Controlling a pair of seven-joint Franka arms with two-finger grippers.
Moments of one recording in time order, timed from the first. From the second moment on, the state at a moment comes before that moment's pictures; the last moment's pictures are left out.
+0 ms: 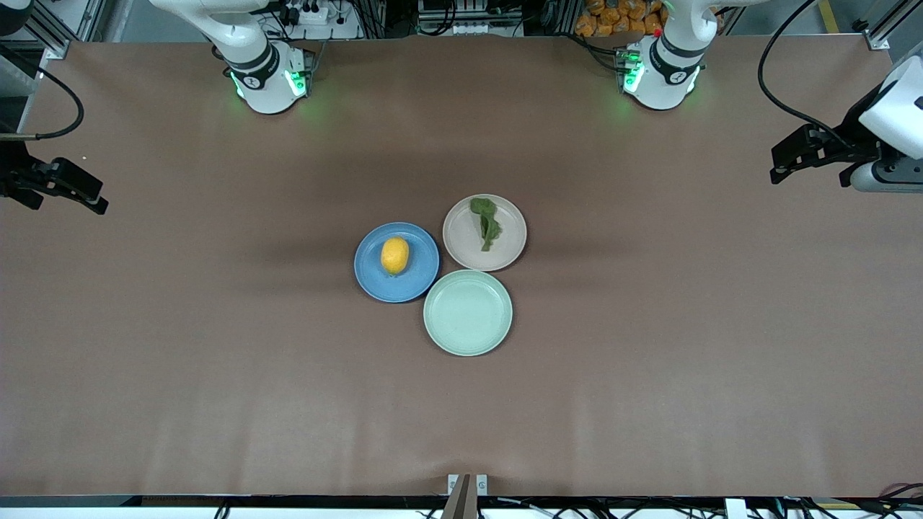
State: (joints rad) left arm -0.03 0.01 -0.09 -1.50 0.00 1.51 -0.06; right arm 0.01 0.01 -0.03 -1.55 -0.02 1.62 0.08
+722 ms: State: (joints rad) left arm -0.03 0.01 -0.10 -1.50 0.00 1.51 -0.08; right arm 0.01 0.02 -0.03 -1.52 -0.01 1.59 0.08
